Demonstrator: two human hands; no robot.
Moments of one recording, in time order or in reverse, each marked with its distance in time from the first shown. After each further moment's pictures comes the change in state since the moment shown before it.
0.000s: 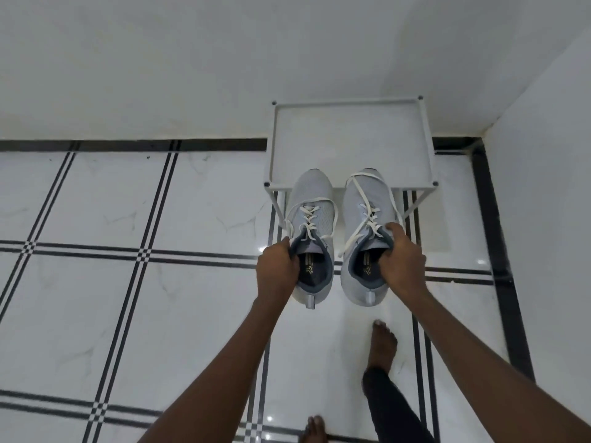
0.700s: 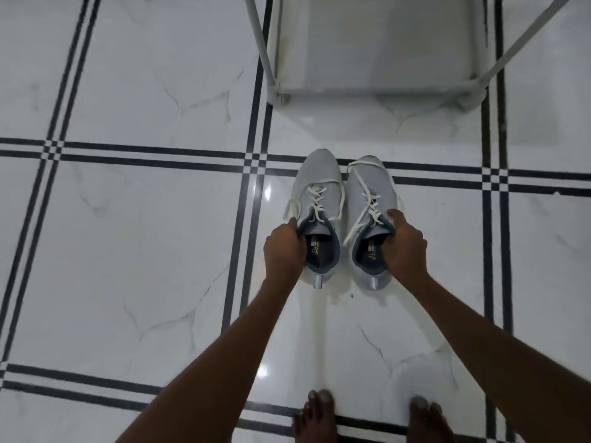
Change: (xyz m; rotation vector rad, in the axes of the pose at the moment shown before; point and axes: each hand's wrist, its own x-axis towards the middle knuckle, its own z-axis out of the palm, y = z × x) left_hand -0.037 -0.238 0.369 0.032 -0.126 -0.118; right_hand -0.012 0.256 0.378 -0.115 -0.157 0.024
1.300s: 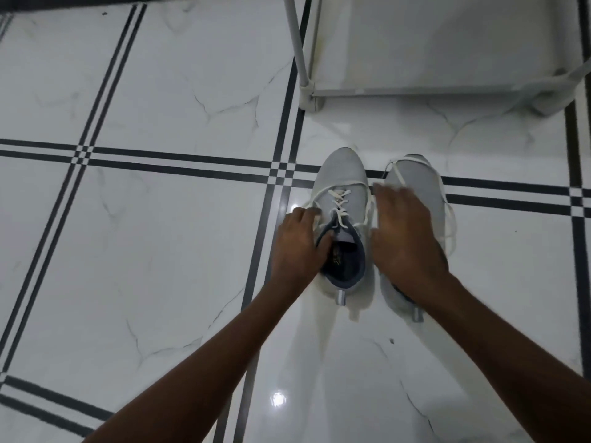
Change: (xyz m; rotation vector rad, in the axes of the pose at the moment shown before) left_hand 0.052 -0.036 0.017 -0.065 0.237 0.277; right_hand 0.039 -0.067 0.039 -0.185 0.071 -0.478
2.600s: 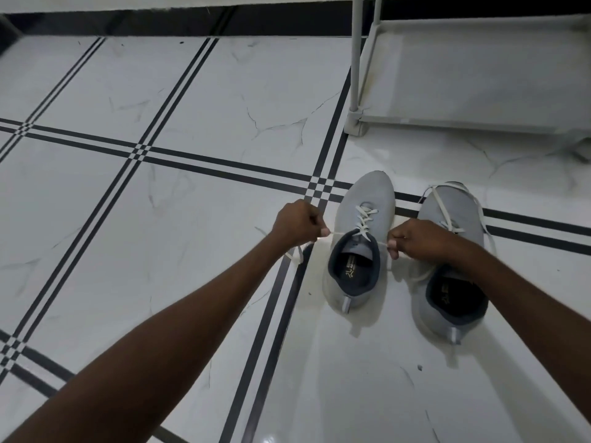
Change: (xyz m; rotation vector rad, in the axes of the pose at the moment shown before) left_hand 0.051 -0.058 -0.056 -0.060 -0.315 -0.208; right_hand 0.059 0.011 0.017 0.075 -0.567 -0.214
